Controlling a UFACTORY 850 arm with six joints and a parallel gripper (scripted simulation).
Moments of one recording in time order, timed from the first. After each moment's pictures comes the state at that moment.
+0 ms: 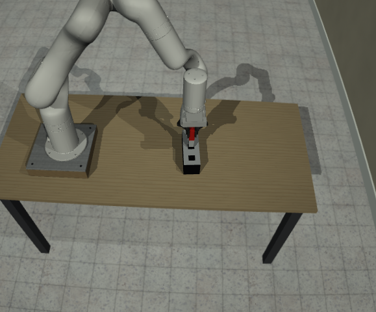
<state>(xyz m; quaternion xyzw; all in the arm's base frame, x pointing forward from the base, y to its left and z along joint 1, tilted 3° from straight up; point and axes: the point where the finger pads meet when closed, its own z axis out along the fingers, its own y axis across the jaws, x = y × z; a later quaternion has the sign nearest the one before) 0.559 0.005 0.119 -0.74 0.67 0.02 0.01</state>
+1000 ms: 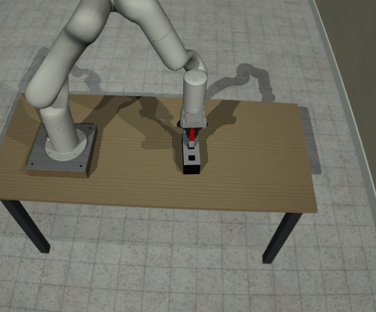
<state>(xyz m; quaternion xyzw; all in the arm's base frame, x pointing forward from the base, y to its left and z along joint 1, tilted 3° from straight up) 0.559 0.005 0.115 -0.74 0.67 0.02 0.01</state>
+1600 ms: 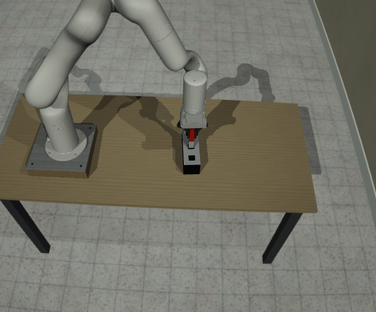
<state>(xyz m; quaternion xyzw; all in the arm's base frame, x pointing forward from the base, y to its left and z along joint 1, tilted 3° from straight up) 0.559 0.005 0.112 -0.74 0.67 0.02 0.01</state>
